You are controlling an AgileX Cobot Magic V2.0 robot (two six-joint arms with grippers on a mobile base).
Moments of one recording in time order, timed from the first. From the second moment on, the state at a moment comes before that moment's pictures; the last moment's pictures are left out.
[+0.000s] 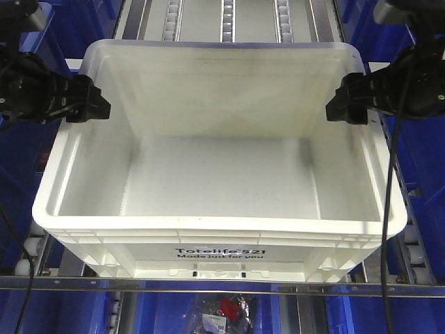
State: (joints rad) left arm -0.20 1.40 -1.18 -0.31 0.85 0.11; right arm 0.20 1.35 -1.21 0.18 0.90 -0.07
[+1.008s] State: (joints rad) left arm -0.20 1.47 -1.19 -0.31 0.82 0.12; right arm 0.20 1.49 -1.21 0.18 0.90 -0.07
